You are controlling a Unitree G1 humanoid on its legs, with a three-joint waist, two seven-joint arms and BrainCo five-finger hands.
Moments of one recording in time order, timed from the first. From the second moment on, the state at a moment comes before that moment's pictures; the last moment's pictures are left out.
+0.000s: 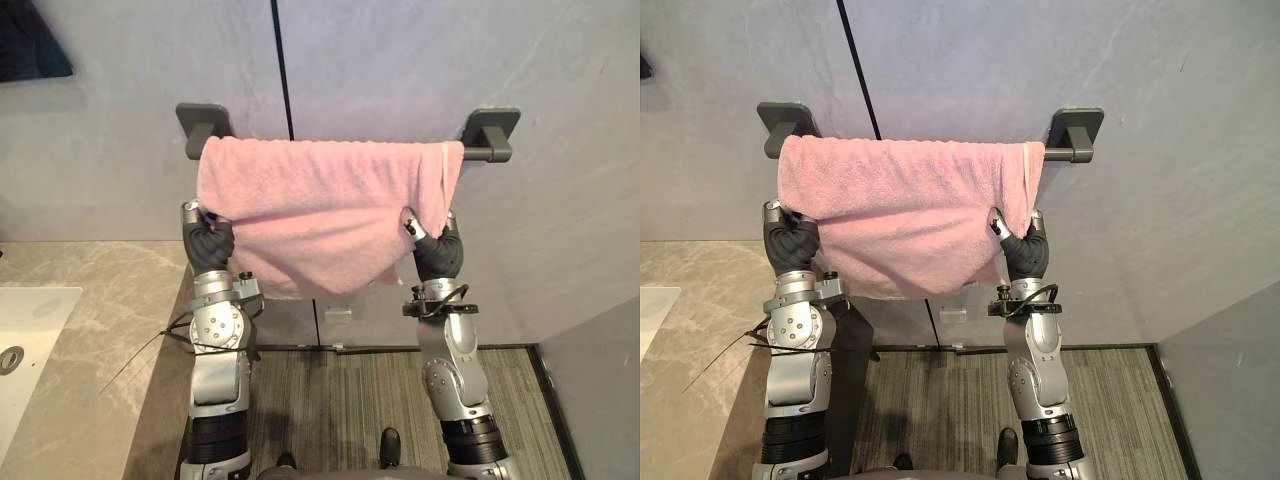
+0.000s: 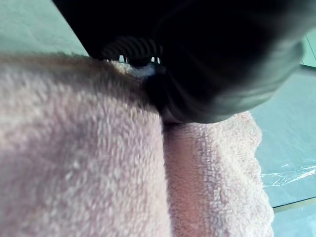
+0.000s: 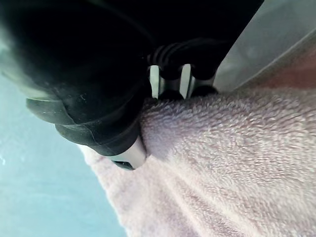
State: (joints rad) left arm -0.13 -0.07 0.13 -0.27 0.11 -0.08 0.22; right arm -0.11 0.08 0.09 -0.14 0.42 -0.24 0.00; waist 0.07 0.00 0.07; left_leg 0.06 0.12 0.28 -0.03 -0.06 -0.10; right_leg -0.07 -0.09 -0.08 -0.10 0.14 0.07
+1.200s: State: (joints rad) left arm 0.24 -0.07 0.13 -0.06 0.11 -0.07 0.08; right arm 0.32 0.07 0.08 0.01 0.39 -0.15 0.10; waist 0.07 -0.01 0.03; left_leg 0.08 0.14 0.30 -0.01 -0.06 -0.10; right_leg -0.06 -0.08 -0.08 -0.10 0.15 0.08
